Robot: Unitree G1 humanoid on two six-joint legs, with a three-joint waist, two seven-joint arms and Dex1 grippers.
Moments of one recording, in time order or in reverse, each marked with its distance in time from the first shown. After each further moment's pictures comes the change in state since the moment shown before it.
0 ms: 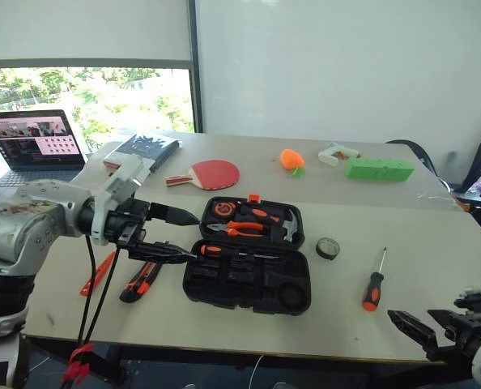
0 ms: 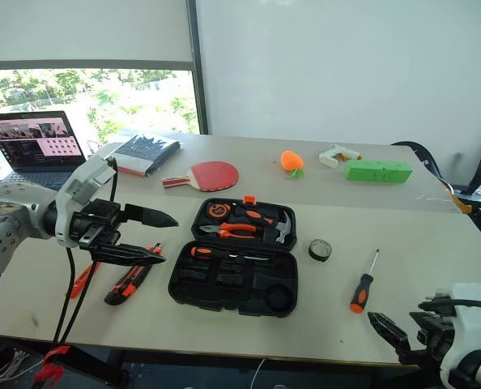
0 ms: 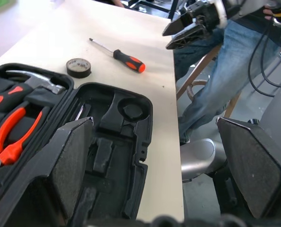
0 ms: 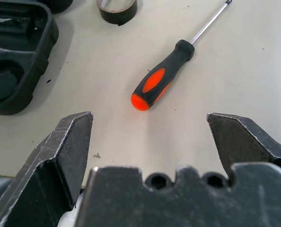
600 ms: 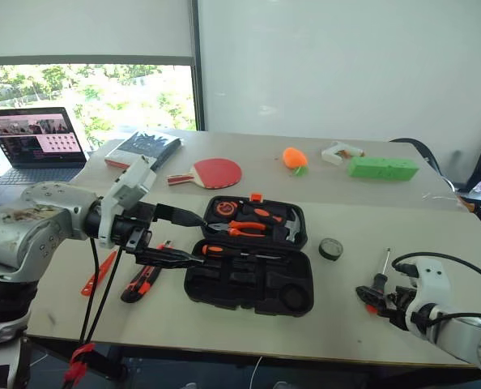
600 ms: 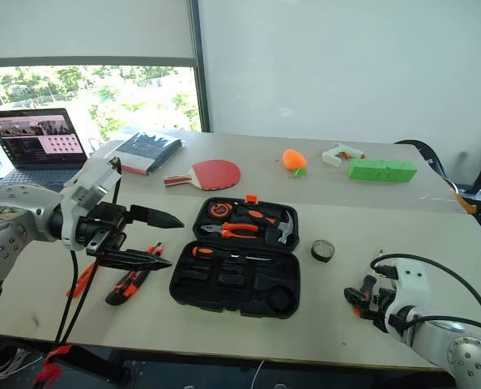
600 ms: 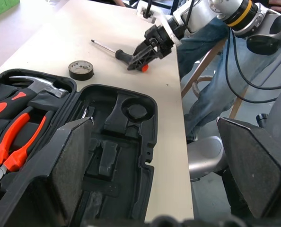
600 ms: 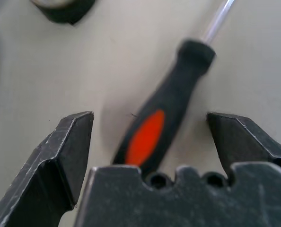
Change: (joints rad) left arm 0.022 -0.008 0.000 -0.067 -0.012 -0.032 0.066; right arm -0.396 0.071 0.433 0.387 -0.246 -0.015 -0.193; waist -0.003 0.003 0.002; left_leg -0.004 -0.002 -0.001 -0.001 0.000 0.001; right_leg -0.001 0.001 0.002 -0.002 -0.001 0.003
